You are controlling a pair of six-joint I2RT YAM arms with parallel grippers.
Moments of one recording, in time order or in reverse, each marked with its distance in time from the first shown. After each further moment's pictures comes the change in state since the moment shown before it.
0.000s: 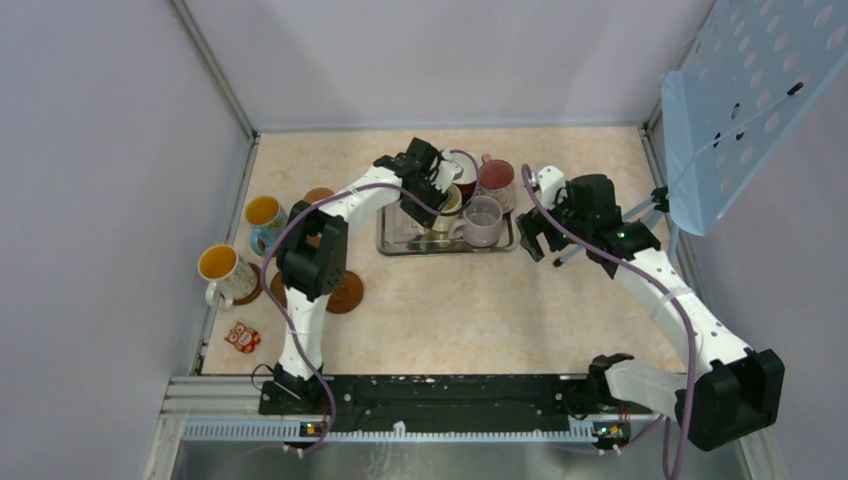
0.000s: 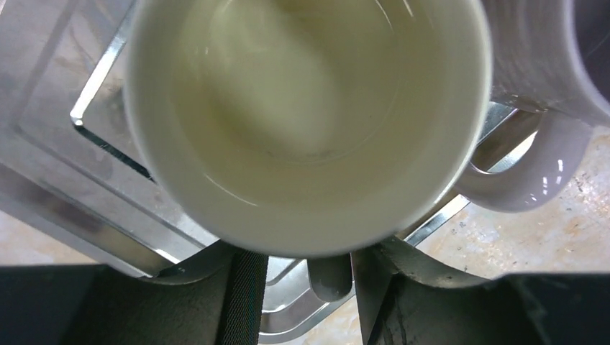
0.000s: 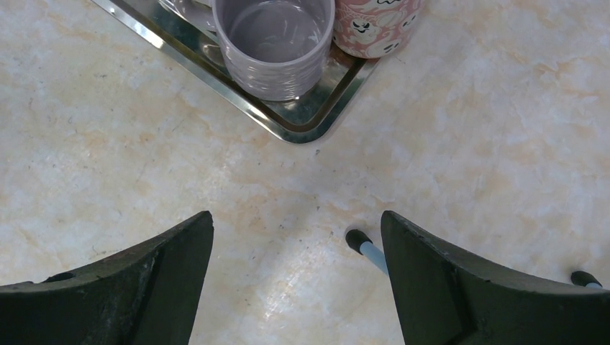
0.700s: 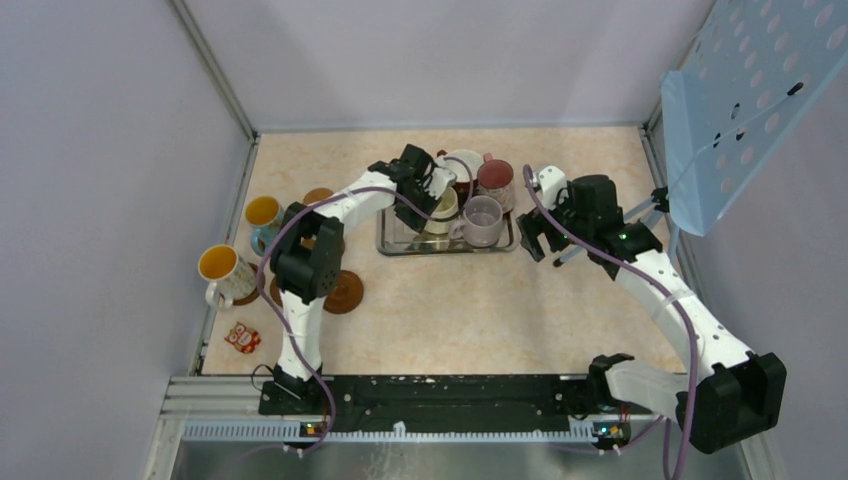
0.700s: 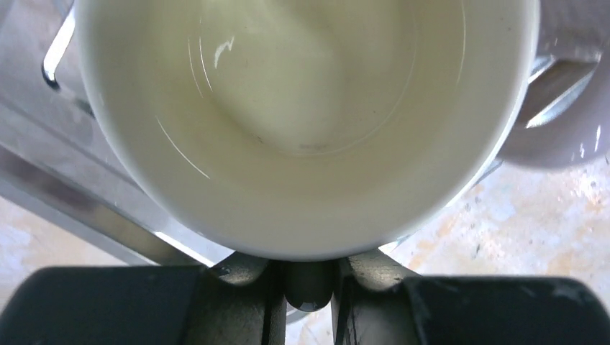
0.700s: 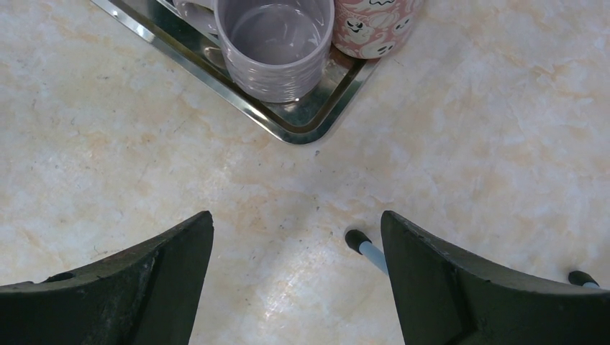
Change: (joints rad) left arm 0.017 -0.015 -0.073 0.023 -0.002 0.010; right arm 0.000 -0.011 -0.001 -0.001 0.000 0.000
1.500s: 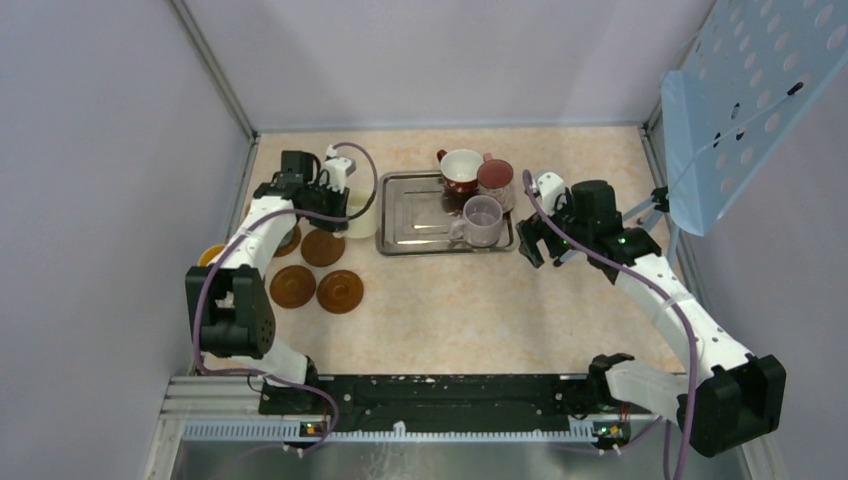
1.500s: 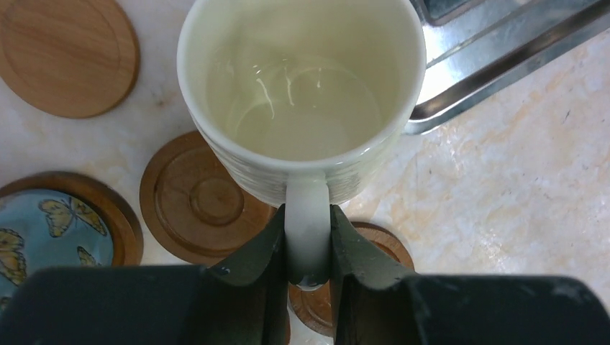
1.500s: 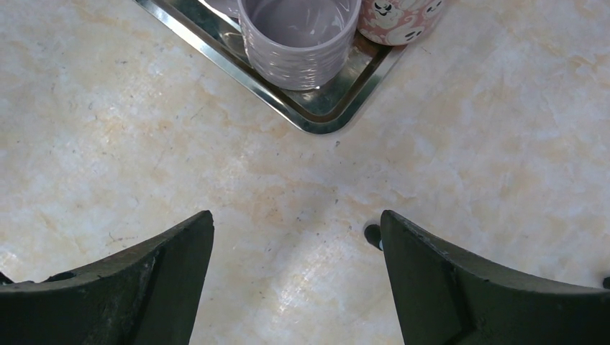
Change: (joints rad) left arm 0.450 -0.541 -0.463 0.068 0.199 0.063; right arm 0.000 -0.018 -0.040 0.002 -0.040 0.007
